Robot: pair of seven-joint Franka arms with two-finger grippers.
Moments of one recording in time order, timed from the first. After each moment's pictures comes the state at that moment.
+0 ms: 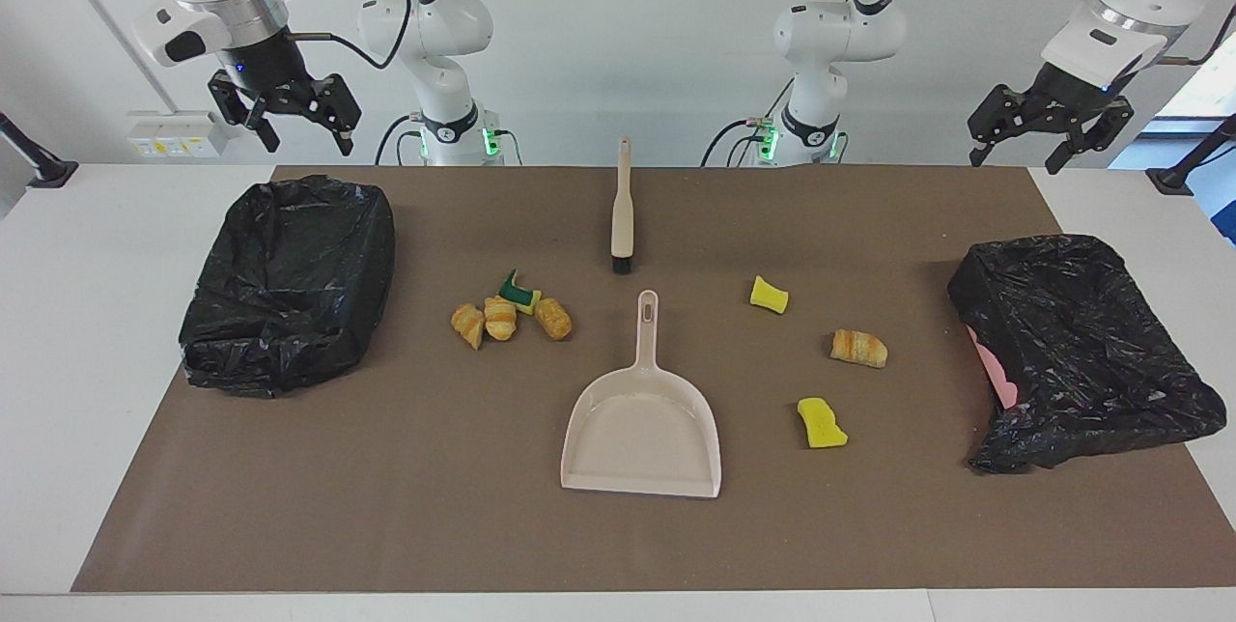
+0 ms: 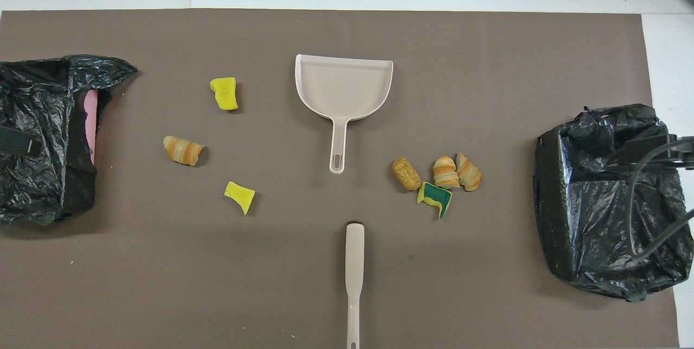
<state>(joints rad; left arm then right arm) -0.06 -0.03 0.07 -1.50 -0.02 1.48 0.18 0.03 -0.12 -0.06 -1.64 -0.01 1.55 0.05</state>
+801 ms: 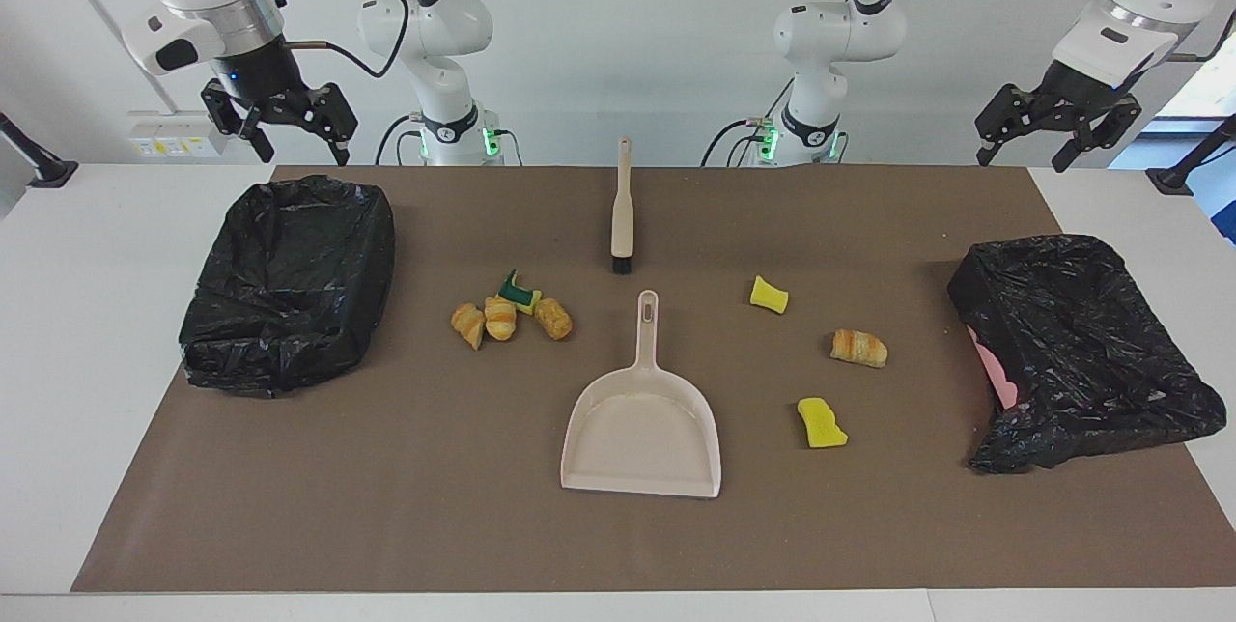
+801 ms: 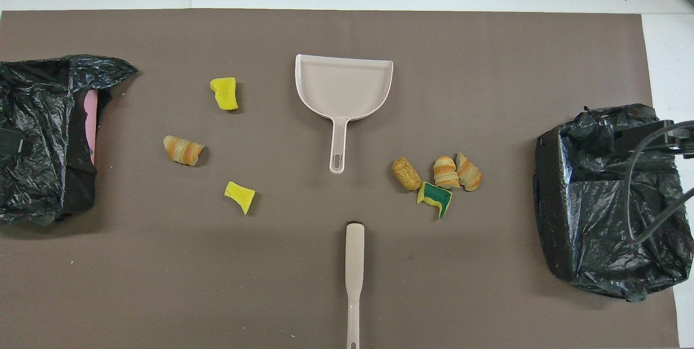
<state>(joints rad) -0.06 -0.03 0.08 -1.50 -0.02 1.48 0.18 0.03 -0.07 -0.06 -1.57 -0.01 1.52 0.05</state>
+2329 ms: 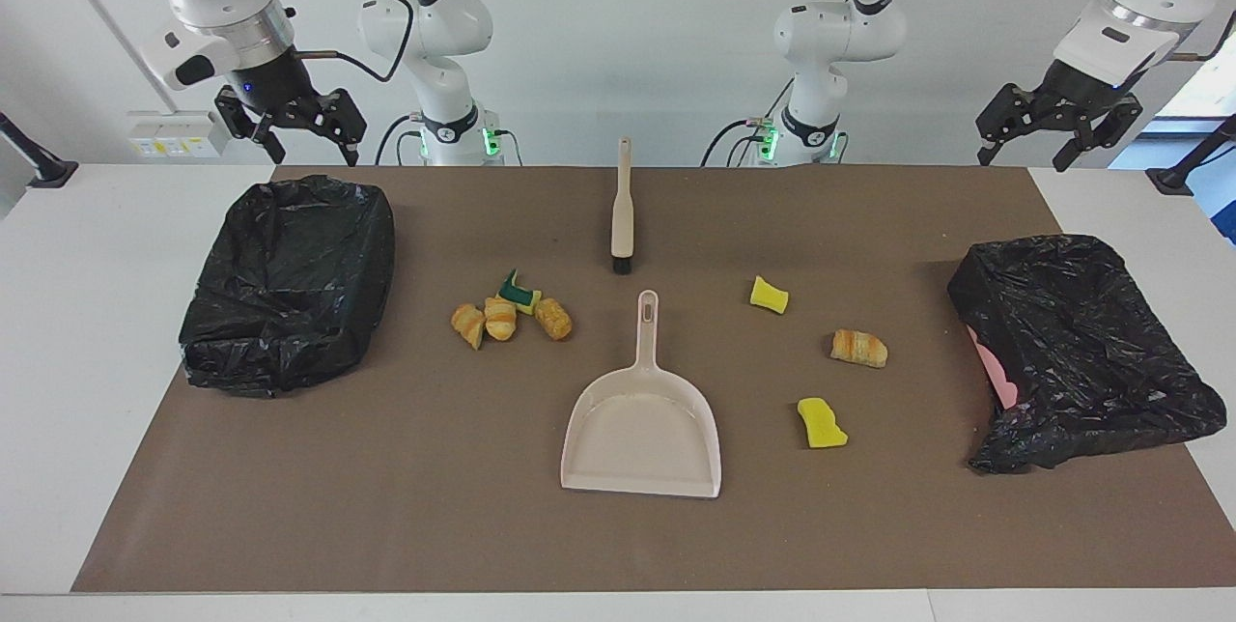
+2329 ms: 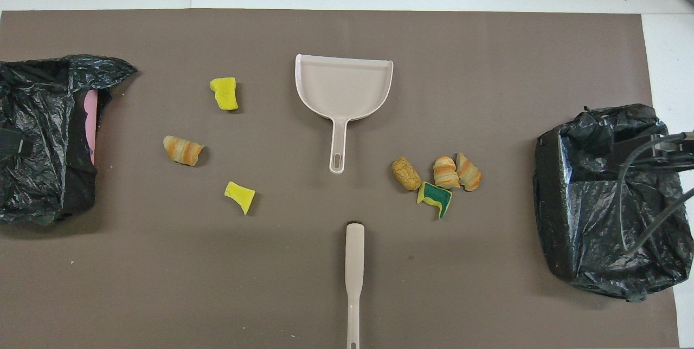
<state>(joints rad) -0.06 -0.03 0.08 -1.50 -0.02 1.47 0.18 0.03 -0.08 -0.06 -1.62 -0.01 1.50 0.04</state>
